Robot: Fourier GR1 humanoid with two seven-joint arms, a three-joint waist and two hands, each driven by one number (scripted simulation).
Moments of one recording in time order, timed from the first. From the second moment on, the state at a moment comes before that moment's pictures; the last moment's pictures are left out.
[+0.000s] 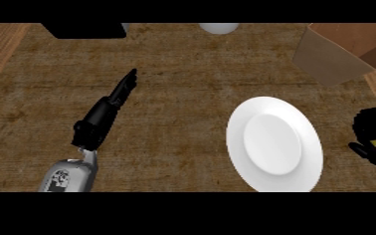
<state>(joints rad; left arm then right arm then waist) -0.17 0.11 -0.10 -1.55 -0.12 -0.15 0.06 -0.12 -0.85 0.09 -1.23 0.73 -0.06 -0.99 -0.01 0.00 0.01</state>
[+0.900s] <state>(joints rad) -0.17 0.11 -0.10 -1.55 -0.12 -0.15 0.08 -0.11 -1.18 -0.17 -1.02 0.14 0.10 -1.17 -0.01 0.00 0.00</state>
